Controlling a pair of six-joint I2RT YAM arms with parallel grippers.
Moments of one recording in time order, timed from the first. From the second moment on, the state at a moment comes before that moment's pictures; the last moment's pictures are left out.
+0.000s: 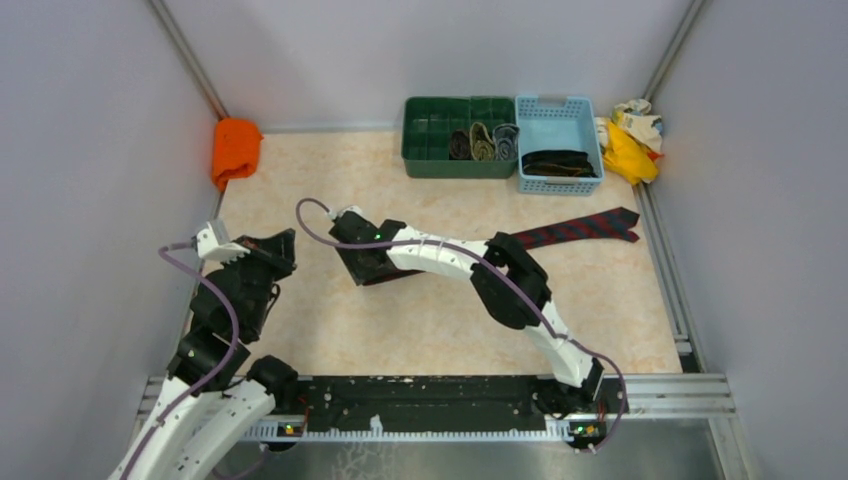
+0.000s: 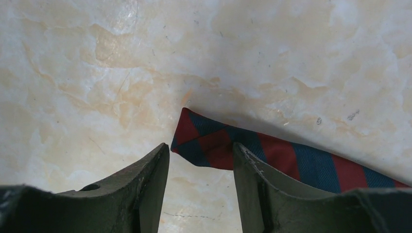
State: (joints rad) left arm -0.54 0.38 0.68 -0.32 -0.53 -0.66; right arm 1.06 2.22 1.82 -0.61 0.19 0.38
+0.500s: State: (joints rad) left arm -0.54 0.38 0.68 -0.32 -0.52 -0.66; right arm 1.10 2.28 1.85 -0.63 0.19 0.40
